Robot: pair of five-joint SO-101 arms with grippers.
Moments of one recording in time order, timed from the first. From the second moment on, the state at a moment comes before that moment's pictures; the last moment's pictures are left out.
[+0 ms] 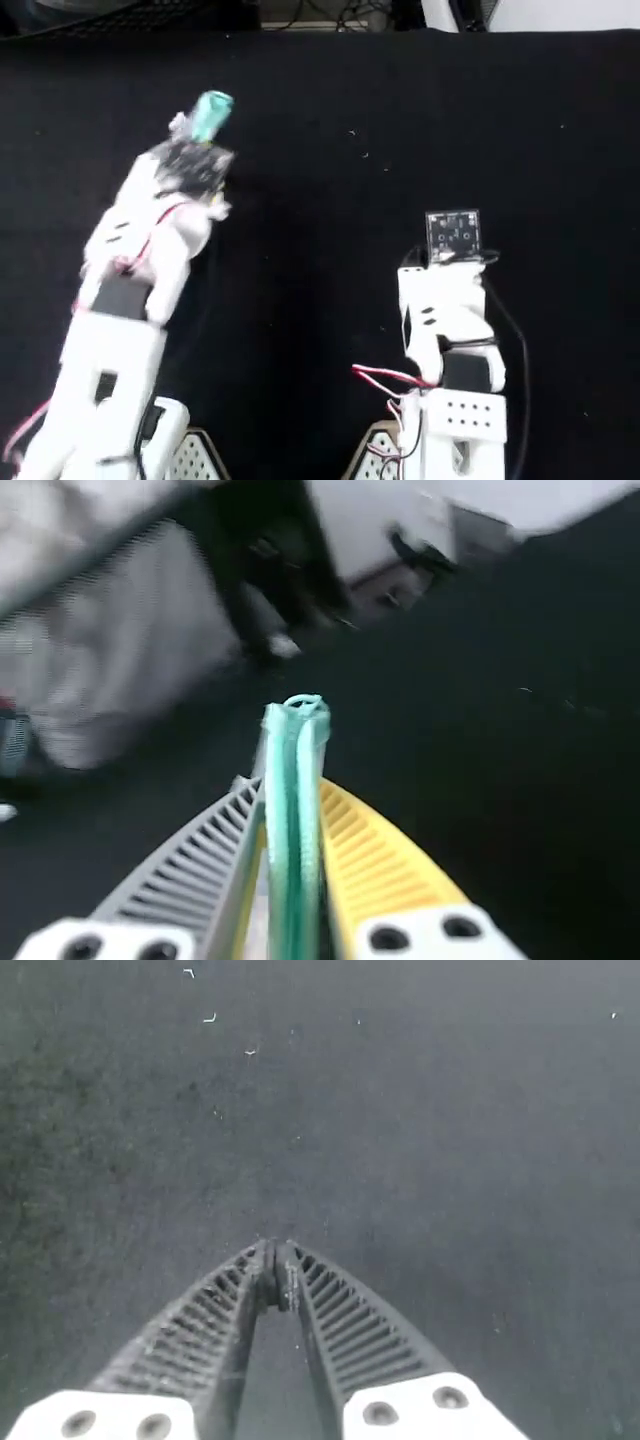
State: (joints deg) left arm 5.5 -42.1 52.3 26.6 -21.4; right arm 6.3 -84.4 92.2 36.8 11.4
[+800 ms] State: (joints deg) left arm 21.5 7.1 12.8 41.9 -9.1; right arm 6.2 -103.3 96.9 43.7 10.8
